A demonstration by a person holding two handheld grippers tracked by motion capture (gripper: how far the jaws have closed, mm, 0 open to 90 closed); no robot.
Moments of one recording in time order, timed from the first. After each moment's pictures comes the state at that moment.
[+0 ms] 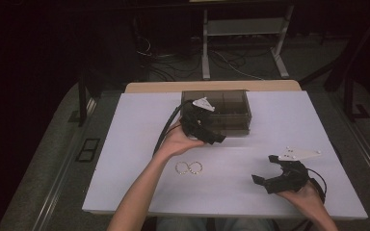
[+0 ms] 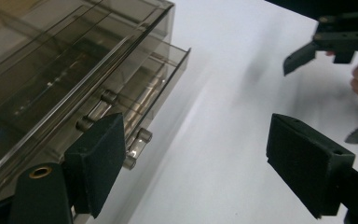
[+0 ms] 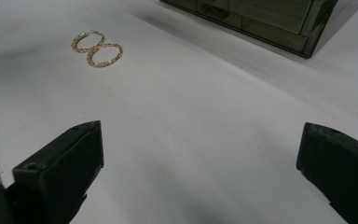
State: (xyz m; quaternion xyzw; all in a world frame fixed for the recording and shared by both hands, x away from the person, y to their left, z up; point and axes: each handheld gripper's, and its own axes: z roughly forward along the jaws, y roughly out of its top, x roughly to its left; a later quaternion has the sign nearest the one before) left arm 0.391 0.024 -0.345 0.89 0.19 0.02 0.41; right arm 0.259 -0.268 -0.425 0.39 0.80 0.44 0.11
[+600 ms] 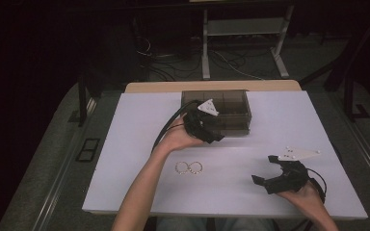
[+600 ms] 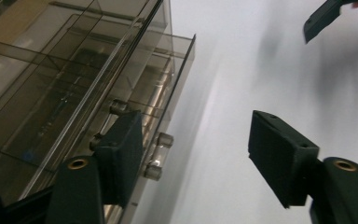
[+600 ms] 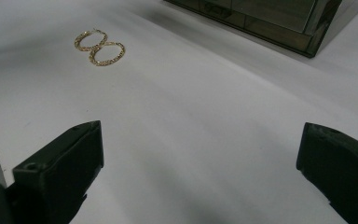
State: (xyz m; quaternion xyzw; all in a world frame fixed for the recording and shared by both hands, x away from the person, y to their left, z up) left arm 0.405 0.018 -0.360 0.92 0.12 0.07 0.38; right arm 0.259 -0.268 -0.425 0.38 0.81 0.44 0.10
